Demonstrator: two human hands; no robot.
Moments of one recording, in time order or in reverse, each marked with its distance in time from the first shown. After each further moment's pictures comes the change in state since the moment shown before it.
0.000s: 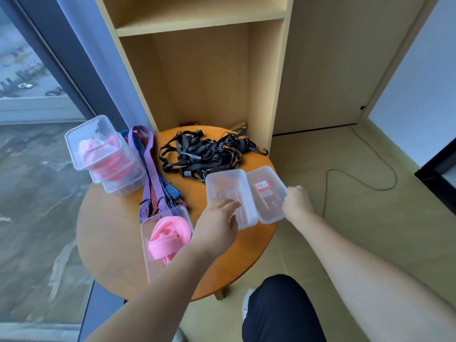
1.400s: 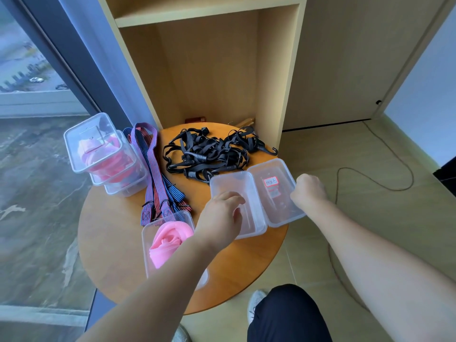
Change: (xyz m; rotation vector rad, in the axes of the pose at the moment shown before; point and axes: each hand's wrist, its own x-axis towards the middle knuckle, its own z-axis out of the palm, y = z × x) left_hand 0.032 -0.013 -0.002 0.005 -0.004 -0.016; right_hand 0.046 -0.008 -0.007 -0.061 0.066 -0.043
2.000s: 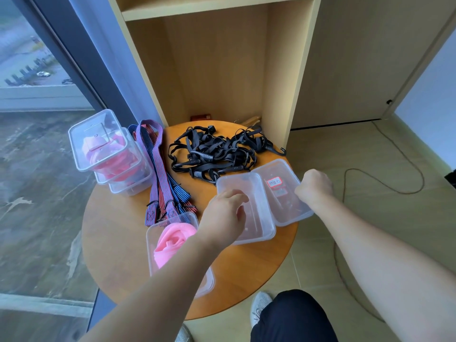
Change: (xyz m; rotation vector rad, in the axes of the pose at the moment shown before) left_hand 0.009 -0.009 -0.003 -0.004 0.018 -0.014; right_hand 0.017 -0.012 0.000 0.070 0.018 0.061
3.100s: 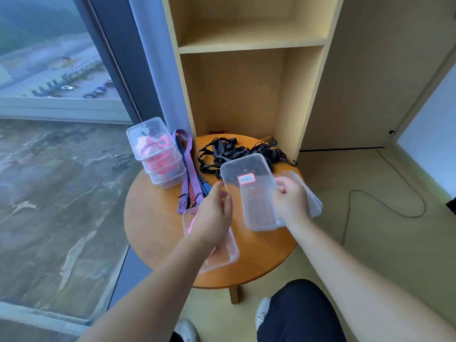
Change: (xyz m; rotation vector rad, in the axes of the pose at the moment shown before) left_hand -0.070 -0.011 -0.062 -0.307 0.248 -0.255; right_hand -0.150 -0.070 -0.019 0.741 0.041 -0.241
